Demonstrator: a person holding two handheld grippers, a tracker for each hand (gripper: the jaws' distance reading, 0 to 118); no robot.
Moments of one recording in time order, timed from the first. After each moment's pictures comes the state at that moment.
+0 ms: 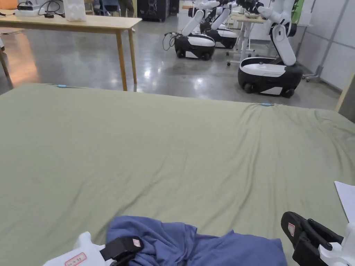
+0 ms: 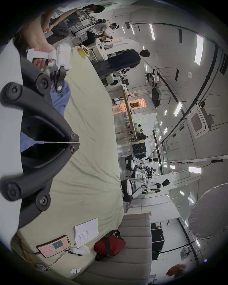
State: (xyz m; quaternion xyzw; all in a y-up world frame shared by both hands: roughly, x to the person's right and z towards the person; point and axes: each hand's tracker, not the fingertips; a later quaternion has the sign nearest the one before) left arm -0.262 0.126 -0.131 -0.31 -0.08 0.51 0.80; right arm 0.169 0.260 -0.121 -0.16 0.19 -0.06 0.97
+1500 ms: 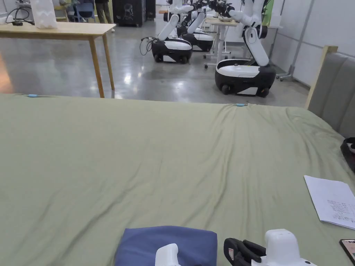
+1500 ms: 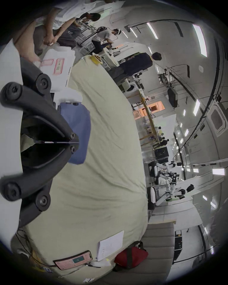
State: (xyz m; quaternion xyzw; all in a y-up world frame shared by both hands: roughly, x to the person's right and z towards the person) left arm -0.075 0.123 -0.168 -0.41 -0.26 0.34 0.80; right arm 0.146 0.229 -0.131 -0.28 0.23 -0.07 0.93
